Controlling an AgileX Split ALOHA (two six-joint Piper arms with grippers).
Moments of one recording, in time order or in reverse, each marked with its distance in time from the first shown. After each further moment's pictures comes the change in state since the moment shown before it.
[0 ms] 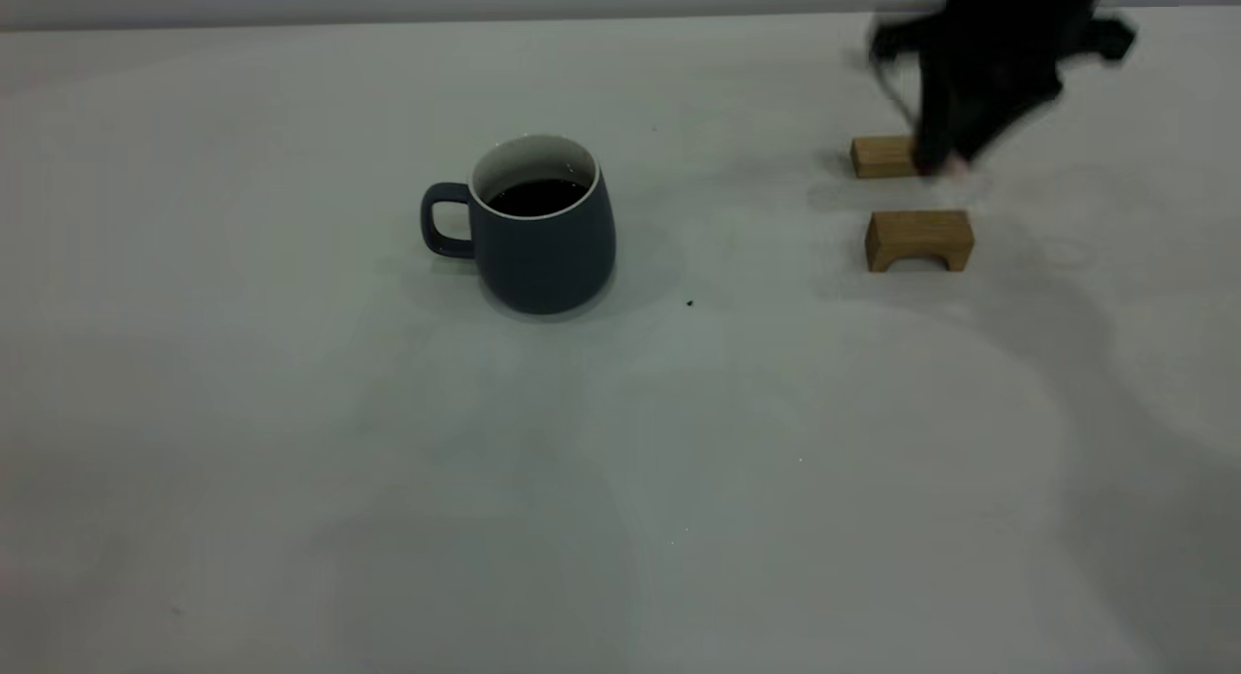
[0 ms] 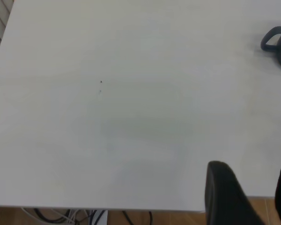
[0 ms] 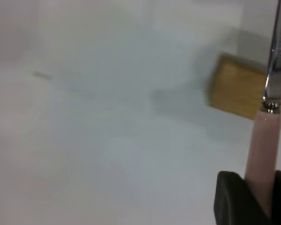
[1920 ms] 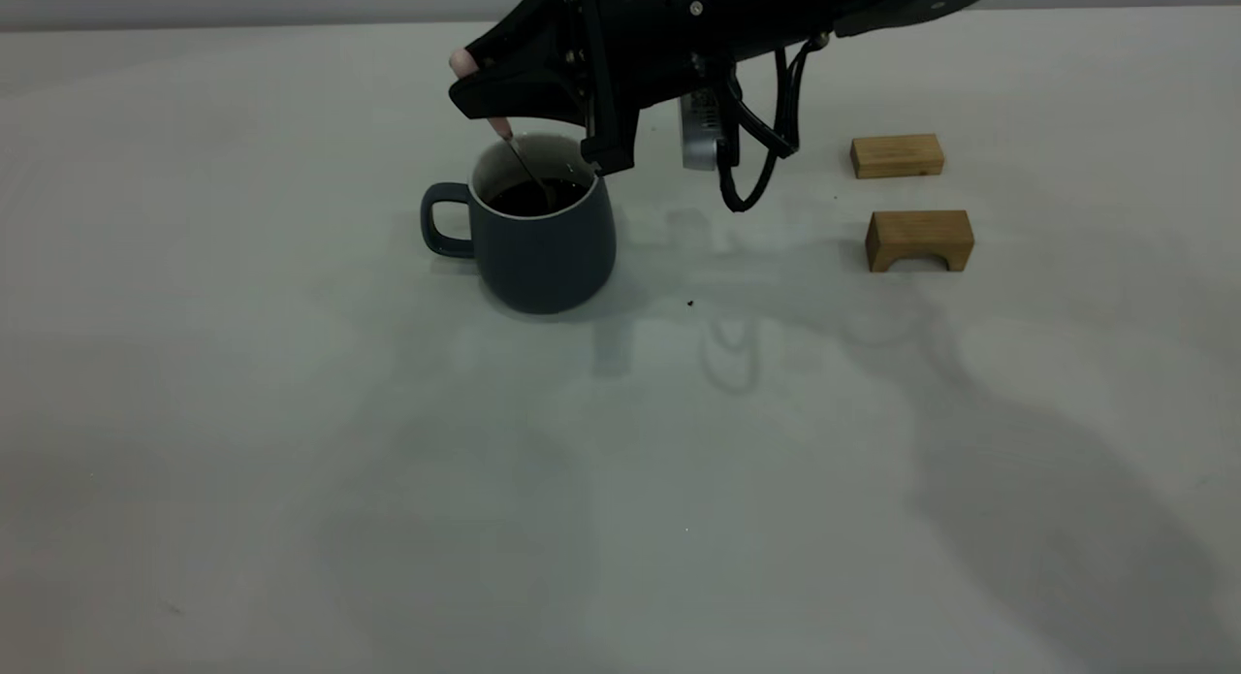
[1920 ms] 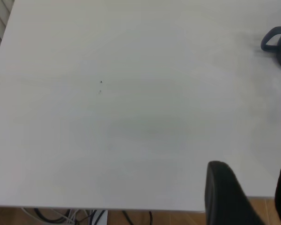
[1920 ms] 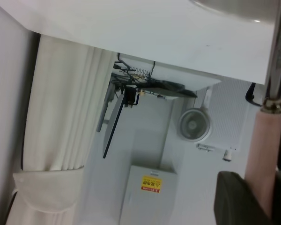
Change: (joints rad) left arm 0.000 0.000 0.000 0.000 0.000 0.000; right arm 0.209 0.297 -0.111 1.429 0.154 0.641
